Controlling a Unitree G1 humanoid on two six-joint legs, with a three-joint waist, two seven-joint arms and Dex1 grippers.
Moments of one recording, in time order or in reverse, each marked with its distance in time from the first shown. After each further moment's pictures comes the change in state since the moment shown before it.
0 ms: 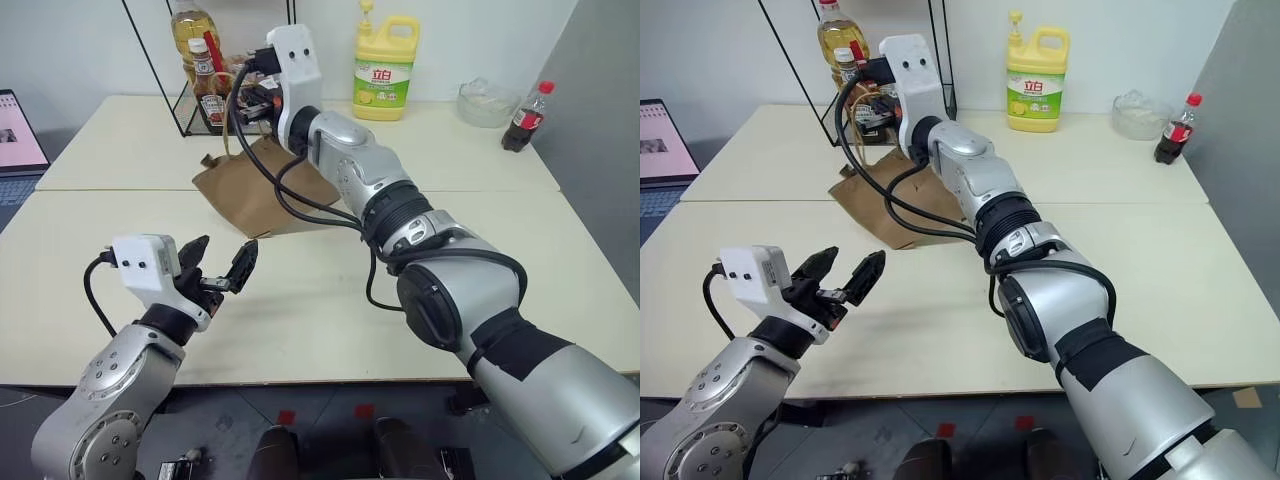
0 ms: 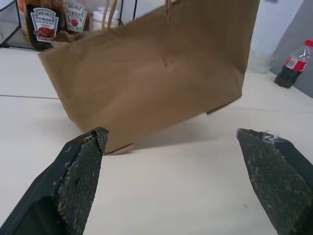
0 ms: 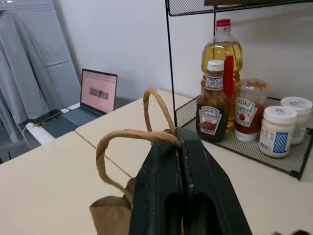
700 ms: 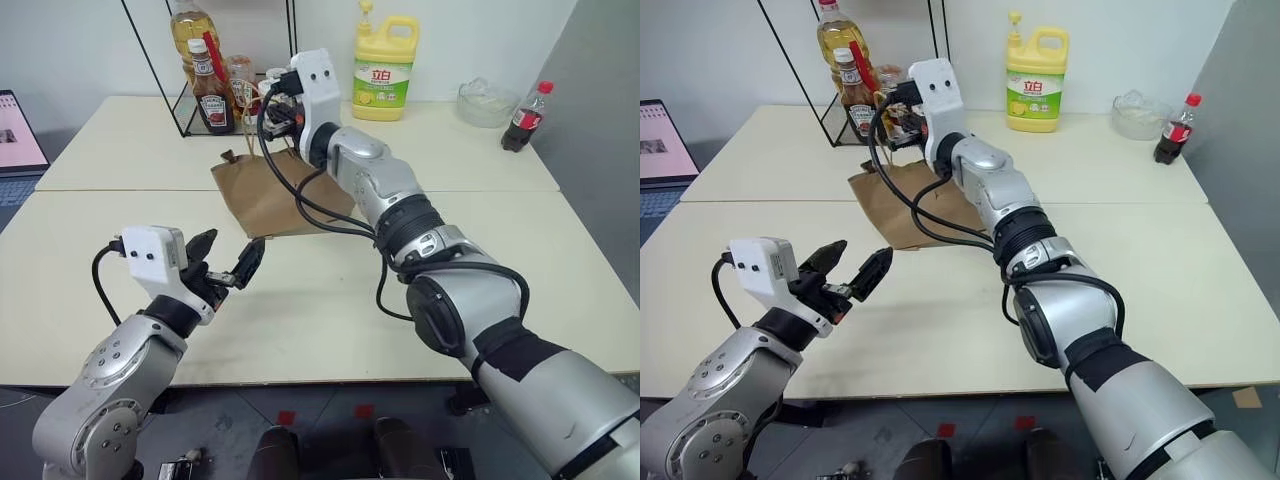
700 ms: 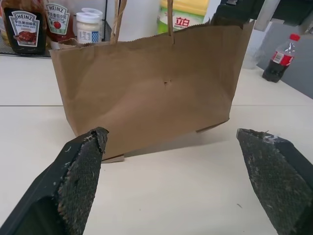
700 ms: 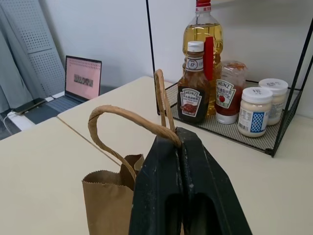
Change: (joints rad) left arm -0.033 0.030 -0.024 0.038 0.005 0.000 -0.038; right arm 0.136 -0.049 0.053 -0.163 -0.022 0.087 0.011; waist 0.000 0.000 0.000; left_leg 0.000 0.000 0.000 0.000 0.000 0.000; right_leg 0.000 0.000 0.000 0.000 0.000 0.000
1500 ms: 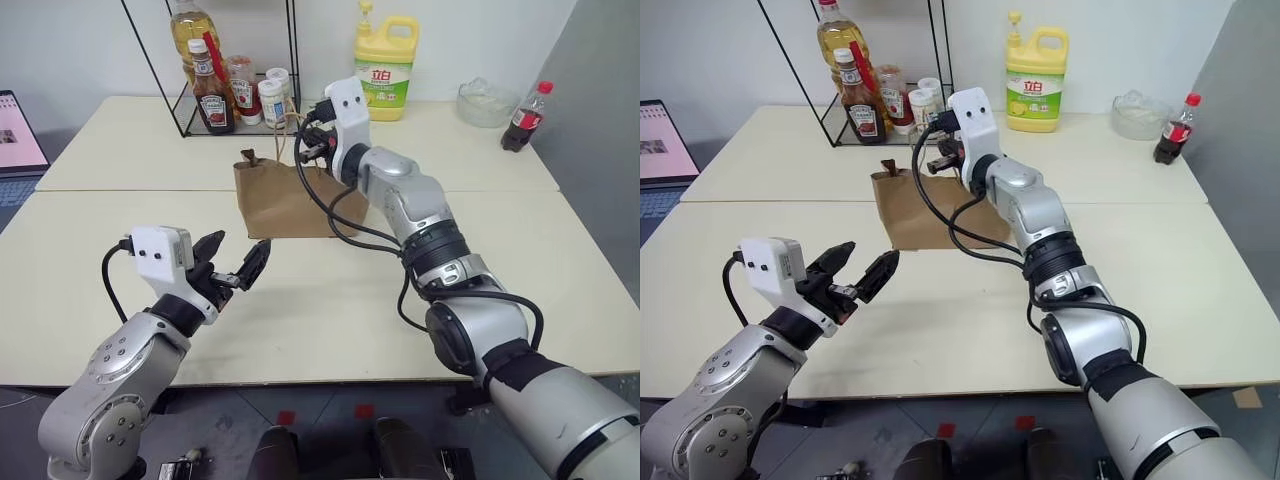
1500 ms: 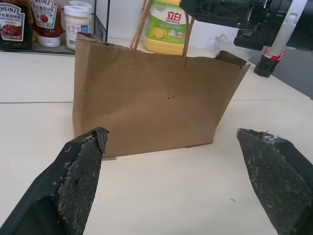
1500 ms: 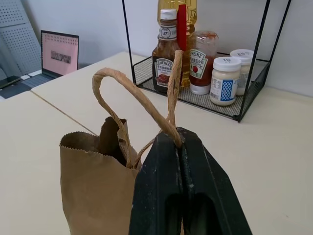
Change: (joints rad) left arm -0.009 0.000 -0.017 0.024 0.015 0.000 -0.041; right arm 0.216 -0.077 0.086 -0.333 -0.005 0.209 -0.005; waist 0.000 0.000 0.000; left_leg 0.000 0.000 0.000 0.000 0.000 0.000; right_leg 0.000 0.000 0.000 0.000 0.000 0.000
